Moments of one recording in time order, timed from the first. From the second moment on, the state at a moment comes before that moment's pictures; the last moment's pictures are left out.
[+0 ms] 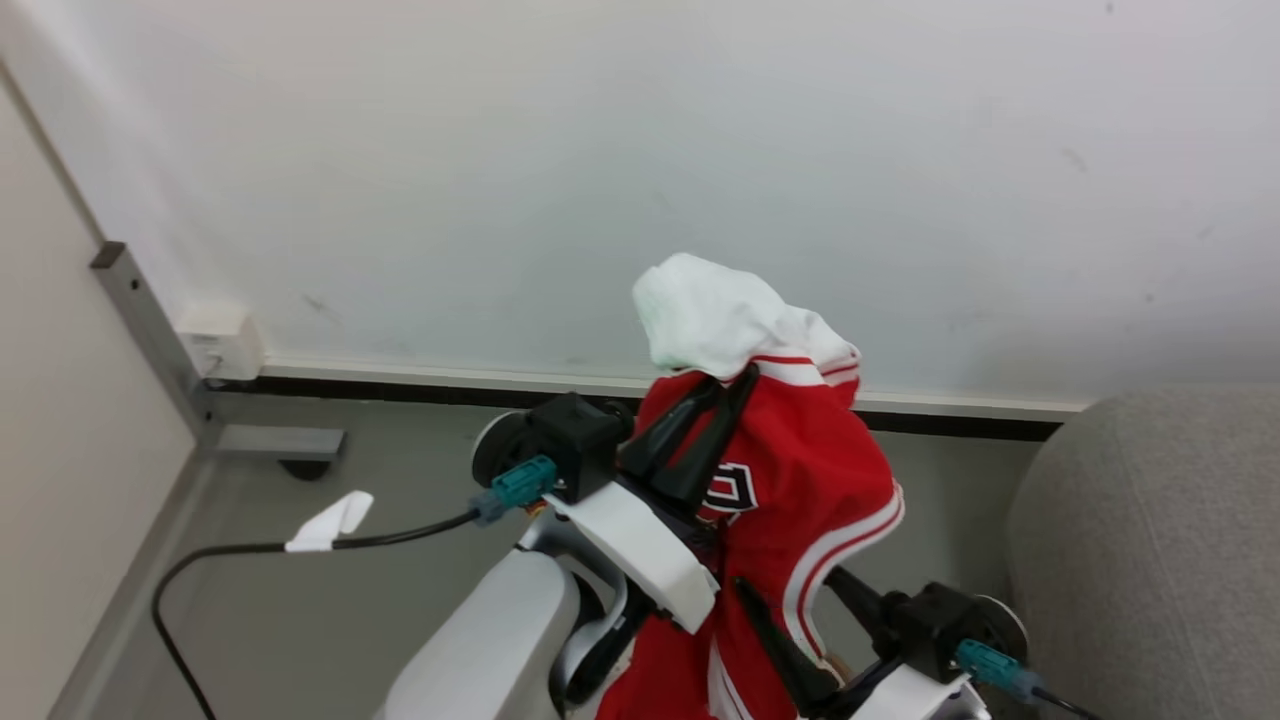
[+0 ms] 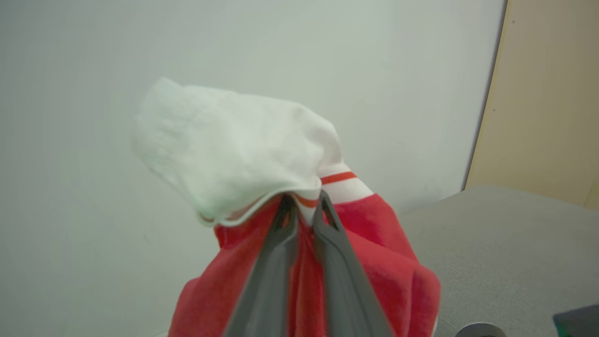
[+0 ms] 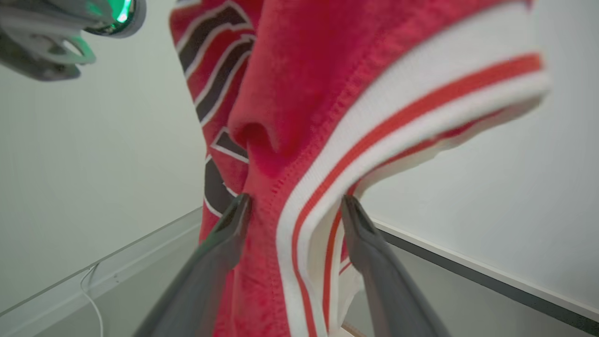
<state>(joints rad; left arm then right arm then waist) -0.57 0.05 -0.60 0.32 -0.40 -0.13 -0.17 -0.36 -0.13 0.71 0.47 0.51 0.13 -0.26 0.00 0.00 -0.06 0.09</state>
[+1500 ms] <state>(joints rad) -0.46 0.12 -0.73 0.34 -0.49 -0.10 -0.21 -0.41 -0.19 0.46 0.42 0.72 0.13 -0.26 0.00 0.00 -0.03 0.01</state>
